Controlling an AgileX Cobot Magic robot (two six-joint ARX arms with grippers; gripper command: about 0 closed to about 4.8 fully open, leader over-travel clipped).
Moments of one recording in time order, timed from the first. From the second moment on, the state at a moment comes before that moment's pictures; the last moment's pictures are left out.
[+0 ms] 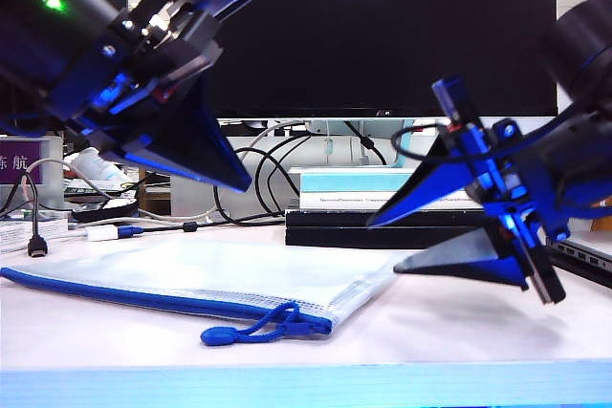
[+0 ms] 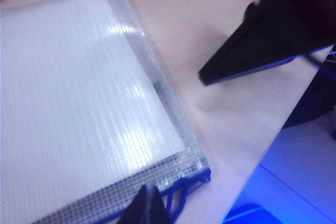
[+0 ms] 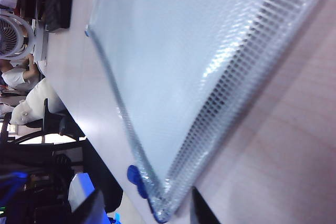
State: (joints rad) left arm -0.81 1.19 0.54 0.06 0.09 0.00; right arm 0.36 1.55 0.47 0.47 -0.78 0.77
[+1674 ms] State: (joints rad) left arm -0.81 1.19 0.54 0.09 0.07 0.03; right arm 0.42 1.66 0.56 0.39 -0.70 0.66
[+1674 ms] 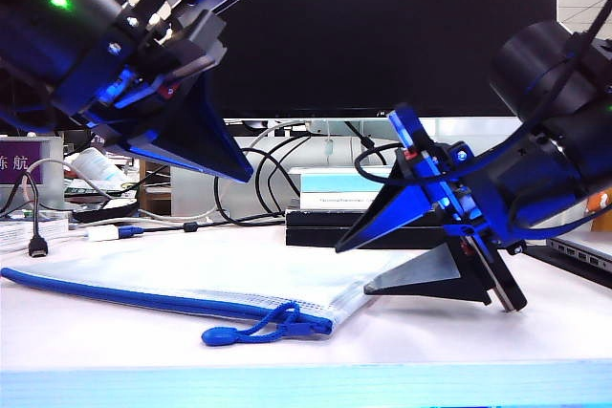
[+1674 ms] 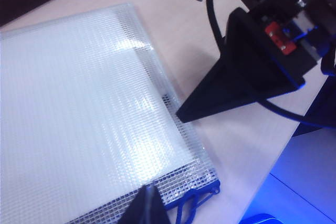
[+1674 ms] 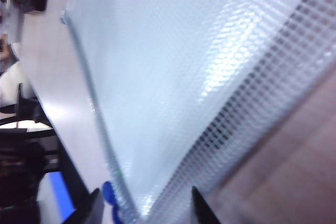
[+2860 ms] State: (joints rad) left arm -0.81 1.19 0.54 0.09 0.07 0.05; right arm 0.50 1.67 0.63 0.24 -0.60 0.63
